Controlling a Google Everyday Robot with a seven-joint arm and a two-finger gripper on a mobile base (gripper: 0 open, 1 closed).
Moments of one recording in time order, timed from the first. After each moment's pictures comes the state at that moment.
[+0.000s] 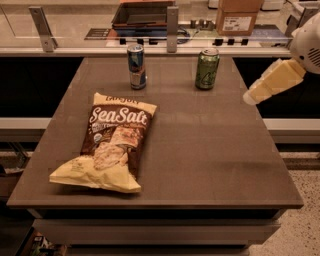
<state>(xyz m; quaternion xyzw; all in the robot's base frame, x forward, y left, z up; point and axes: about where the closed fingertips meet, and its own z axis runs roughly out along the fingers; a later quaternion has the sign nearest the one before) 0.529 -0.234 0.996 -0.41 0.83 -0.06 0.36</state>
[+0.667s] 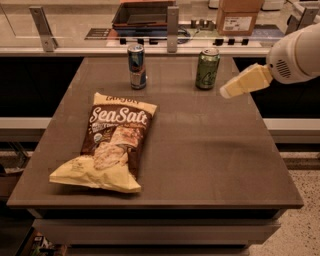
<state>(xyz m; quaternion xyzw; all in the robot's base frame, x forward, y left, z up) 0.577 -0.218 0.965 -0.32 0.85 -0.02 0.43</state>
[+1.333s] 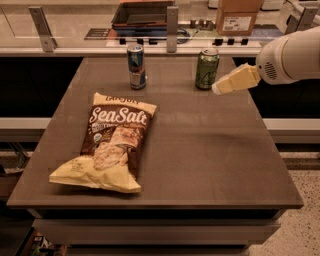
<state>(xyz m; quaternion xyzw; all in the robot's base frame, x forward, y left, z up) 0.603 -0.207 0.956 -0.31 0.83 0.00 0.47</state>
